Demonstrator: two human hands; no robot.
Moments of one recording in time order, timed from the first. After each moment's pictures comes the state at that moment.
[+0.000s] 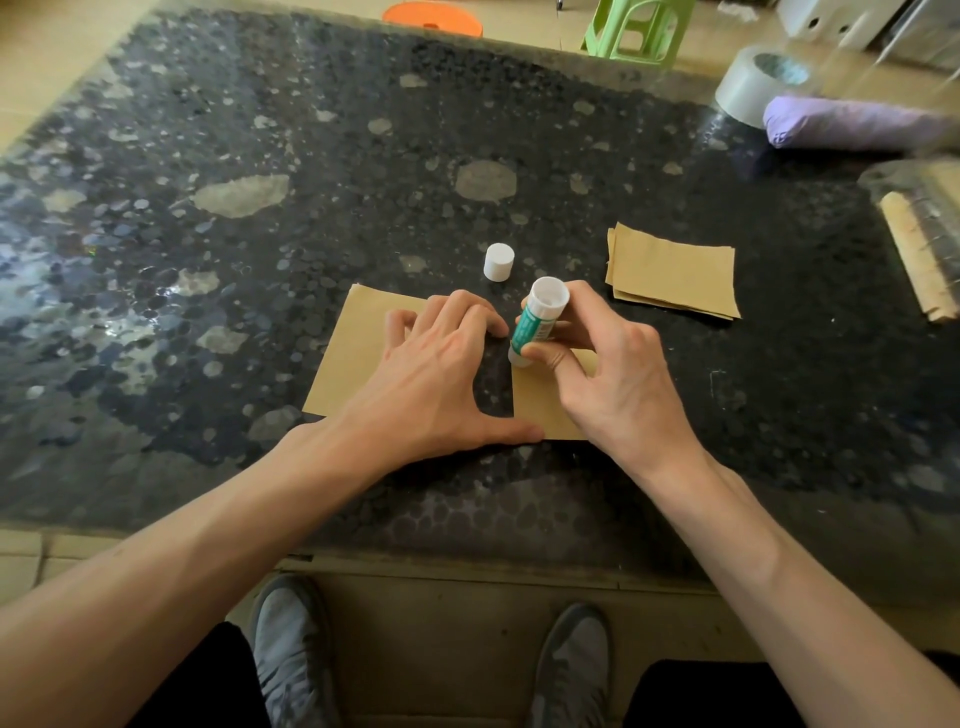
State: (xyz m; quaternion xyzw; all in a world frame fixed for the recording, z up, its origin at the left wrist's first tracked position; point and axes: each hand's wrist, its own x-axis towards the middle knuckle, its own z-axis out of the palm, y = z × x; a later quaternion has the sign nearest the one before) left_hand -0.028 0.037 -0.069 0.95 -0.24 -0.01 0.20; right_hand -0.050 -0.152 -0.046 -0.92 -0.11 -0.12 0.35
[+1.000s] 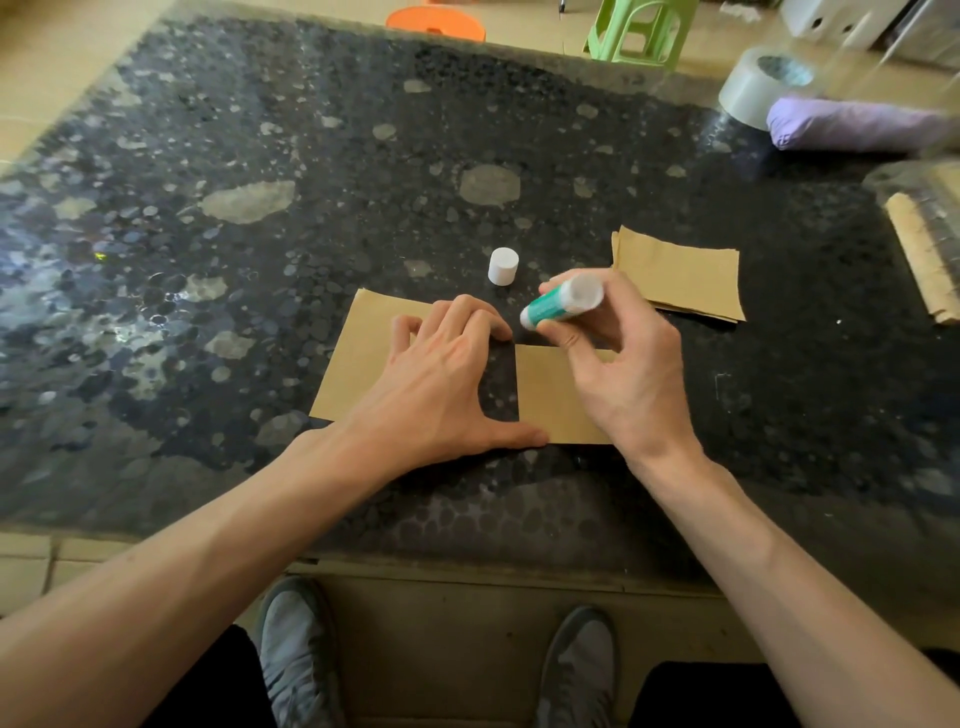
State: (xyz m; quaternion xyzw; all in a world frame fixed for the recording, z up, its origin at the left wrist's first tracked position) left_hand -0.030 0.038 -0.065 0.95 -0.24 -0.02 0.21; right_hand -0.041 -0.153 -0.053 -0.86 -0.09 -0.17 0.47
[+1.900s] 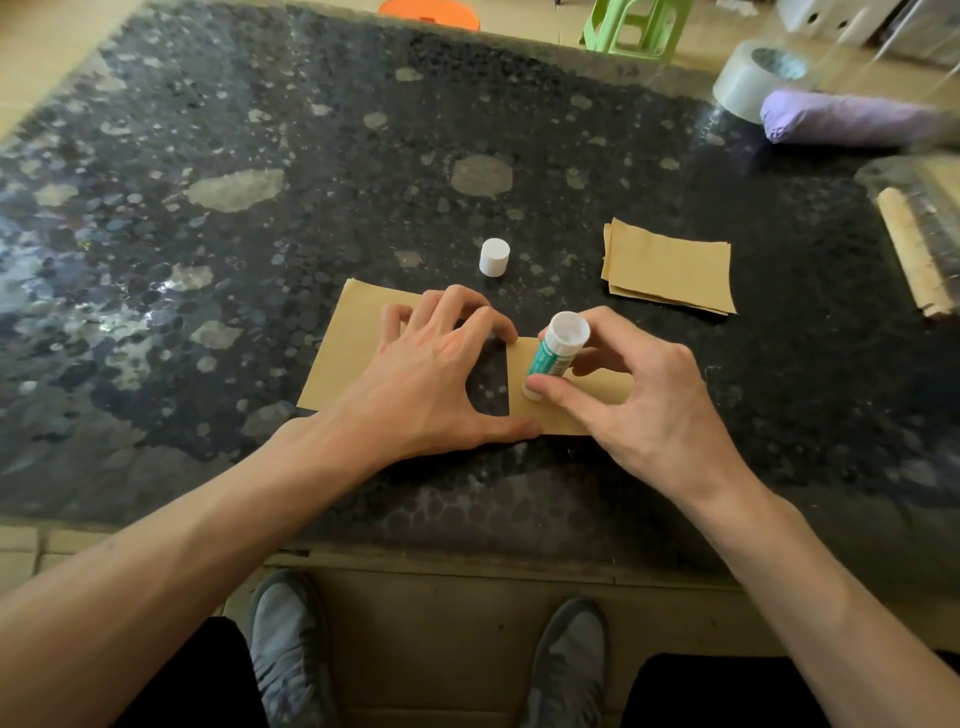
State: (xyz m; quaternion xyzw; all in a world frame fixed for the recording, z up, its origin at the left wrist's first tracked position) left_hand -0.030 0.040 -0.067 0.95 -0.25 -0.01 0.20; right_hand -0.074 -0.173 -0.034 -0.92 -0.12 -0.06 0.36
